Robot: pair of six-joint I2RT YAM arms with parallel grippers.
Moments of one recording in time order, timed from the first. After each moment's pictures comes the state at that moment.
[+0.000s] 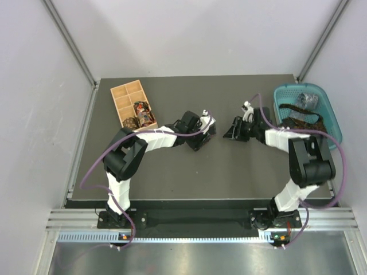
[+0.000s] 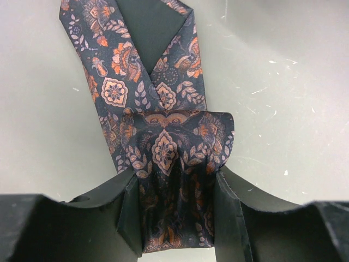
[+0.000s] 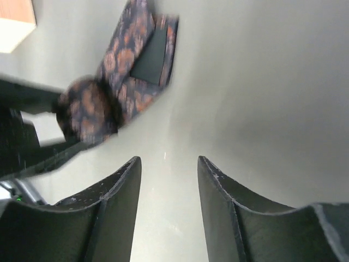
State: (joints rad) left arm -0.69 1.95 1.21 -0.08 0.15 0.17; right arm 0.15 1.72 0.89 0.02 -0.59 0.38
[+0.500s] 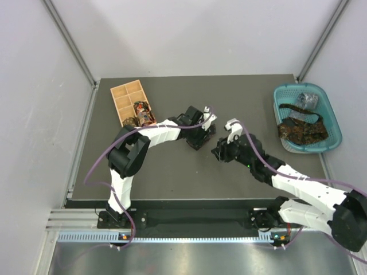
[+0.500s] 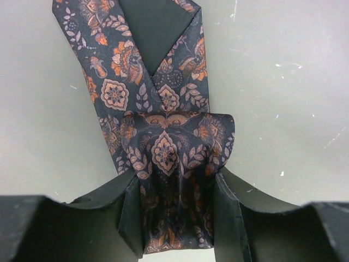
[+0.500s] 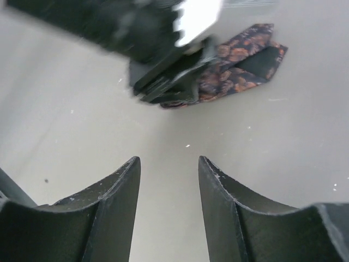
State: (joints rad) left arm -0.69 2.02 1.36 -0.27 0.16 0.13; right arm 0.66 1.03 0.57 0.04 -0.04 0.26
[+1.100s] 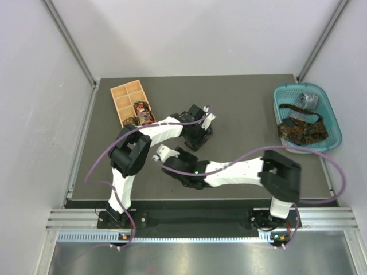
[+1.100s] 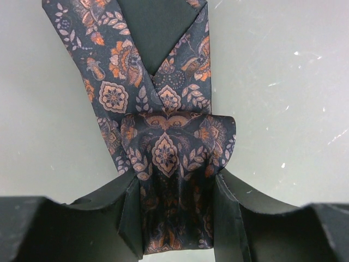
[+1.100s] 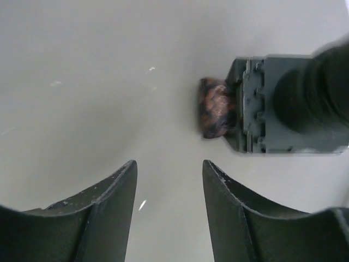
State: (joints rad) left arm -0.70 2.05 1.46 -0.46 0.11 0.05; right arm 1.28 1.70 1.07 -0.16 0.70 -0.06
